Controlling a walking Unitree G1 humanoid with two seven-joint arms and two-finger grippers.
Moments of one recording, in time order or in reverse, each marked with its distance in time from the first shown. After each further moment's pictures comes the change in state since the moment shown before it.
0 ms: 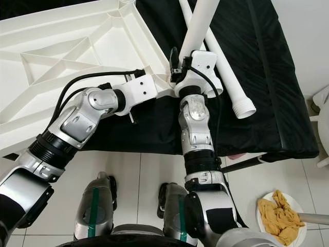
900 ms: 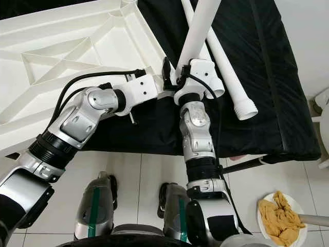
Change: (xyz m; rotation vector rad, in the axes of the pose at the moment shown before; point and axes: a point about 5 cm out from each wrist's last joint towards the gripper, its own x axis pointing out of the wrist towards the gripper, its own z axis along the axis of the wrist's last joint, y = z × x) left arm 0.000 0.001 0.002 -0.002 -0.009 0.005; right arm -0.011 -0.010 -0.003 -0.008 0.043 0.079
